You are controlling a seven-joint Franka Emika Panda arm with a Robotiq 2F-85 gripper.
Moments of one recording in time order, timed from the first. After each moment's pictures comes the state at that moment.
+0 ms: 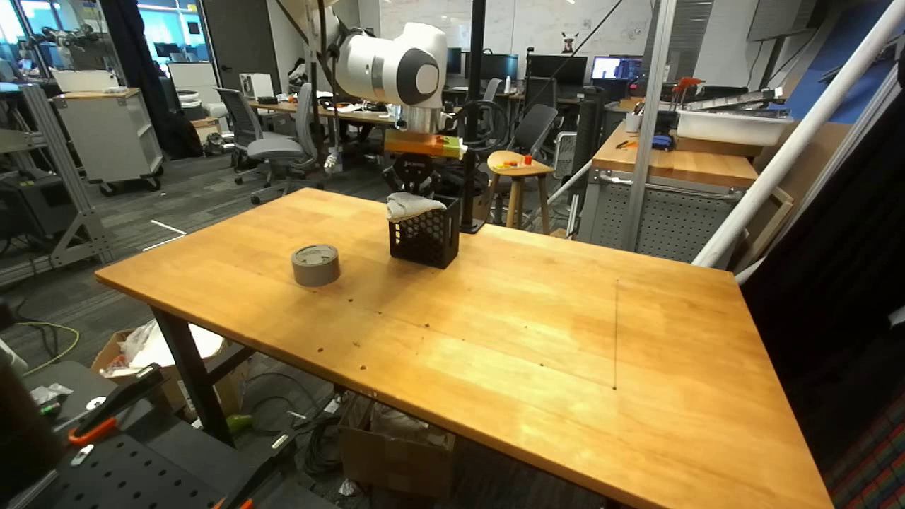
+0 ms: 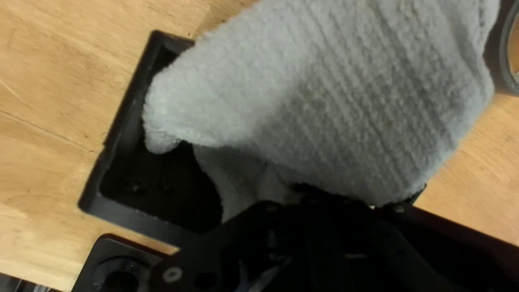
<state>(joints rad) -0.09 0.72 0.13 -1.48 -0.01 2.16 -0.54</state>
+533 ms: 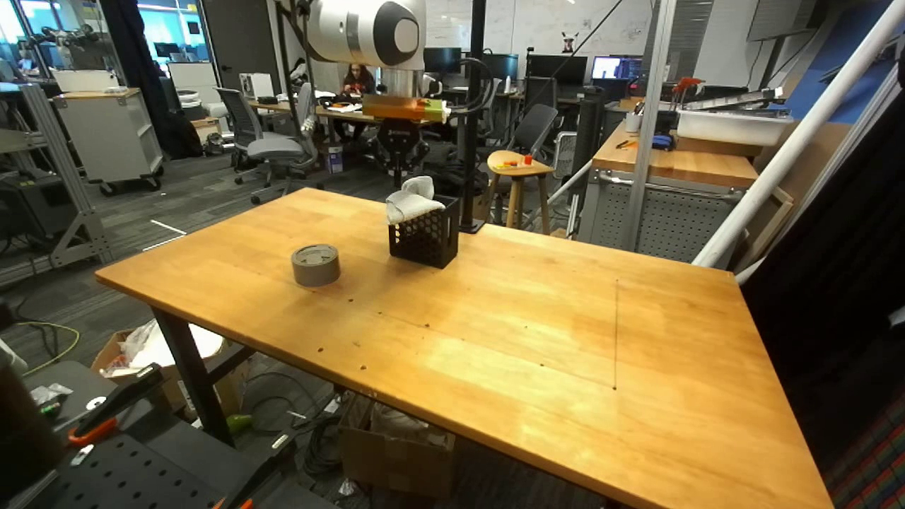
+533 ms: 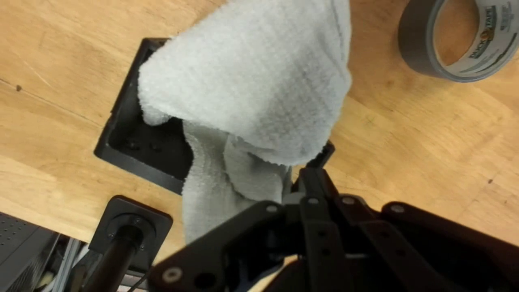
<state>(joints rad) -0.05 0.55 0.13 -1.60 -0.02 2.17 -0.47</state>
